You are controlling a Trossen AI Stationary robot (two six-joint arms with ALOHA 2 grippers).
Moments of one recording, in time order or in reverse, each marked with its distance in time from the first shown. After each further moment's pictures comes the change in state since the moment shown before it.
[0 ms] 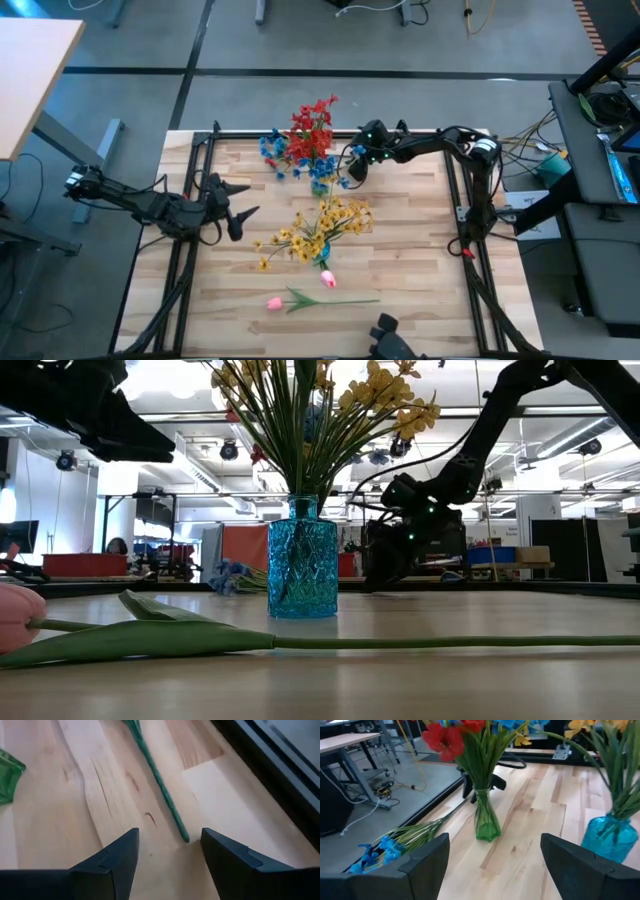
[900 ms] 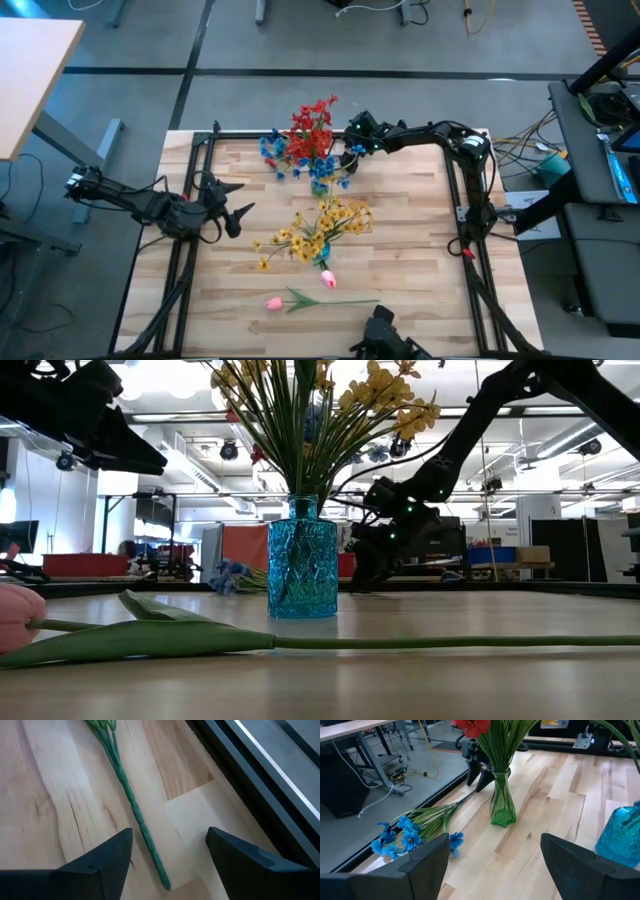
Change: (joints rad) left arm 0.000 -0.042 0.000 -0.148 -0.054 -0.107; right arm -0.013 0.124 0.220 -0.223 0.018 0.002
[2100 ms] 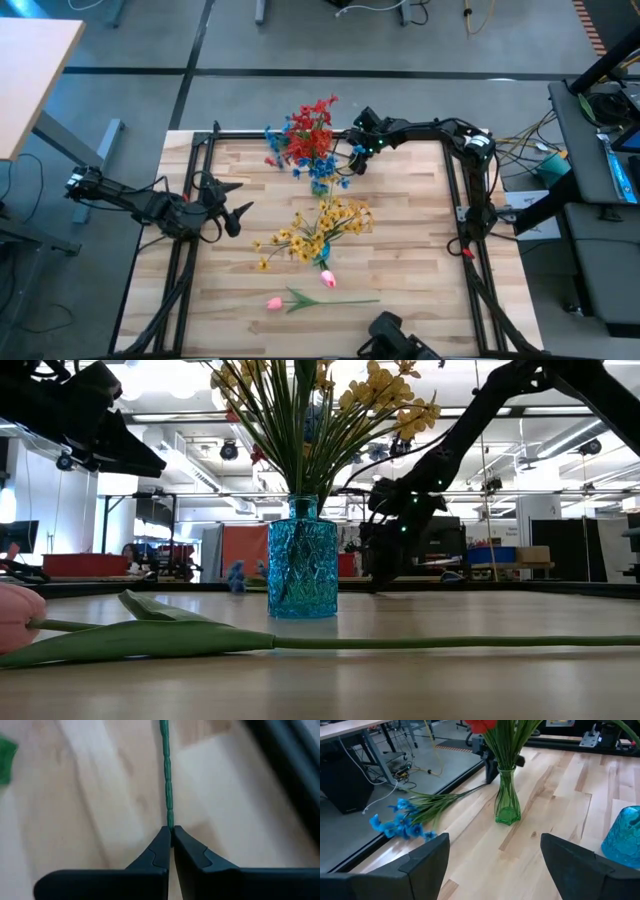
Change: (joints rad) left arm 0.000 -0.005 0.000 -0.029 -0.019 -0.026; right arm -0.020 -0.031 0.042 -0.285 -0.057 -0.094
